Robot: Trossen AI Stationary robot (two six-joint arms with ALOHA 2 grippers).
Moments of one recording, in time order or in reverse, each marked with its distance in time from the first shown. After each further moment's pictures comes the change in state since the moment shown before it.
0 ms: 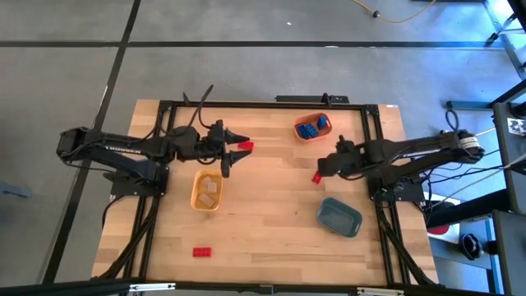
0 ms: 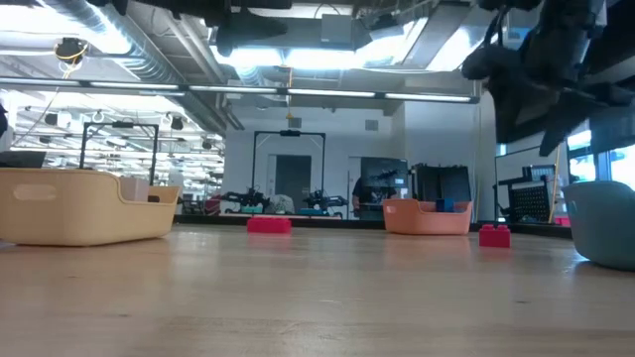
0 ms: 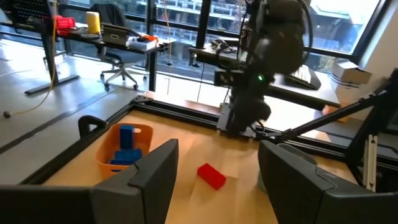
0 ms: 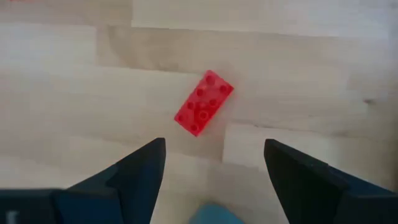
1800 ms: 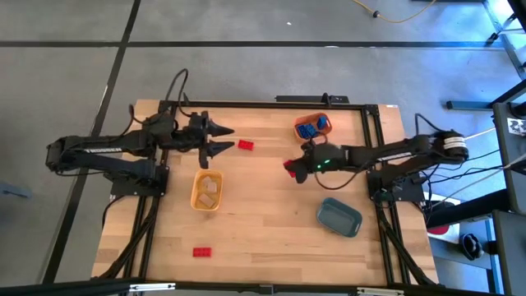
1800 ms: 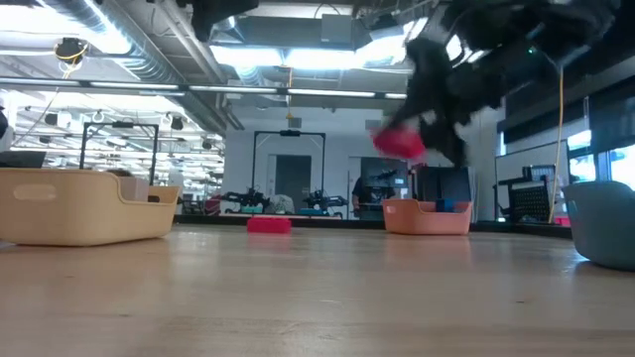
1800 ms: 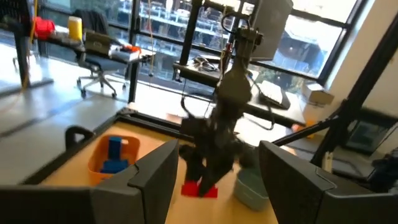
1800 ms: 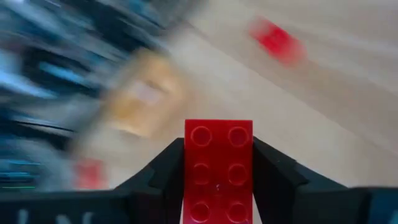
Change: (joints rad) left arm 0.123 -0.234 -0.002 -0.161 0.206 -0.084; right arm -0.149 0.201 -0.292 1.272 -0.164 -0.756
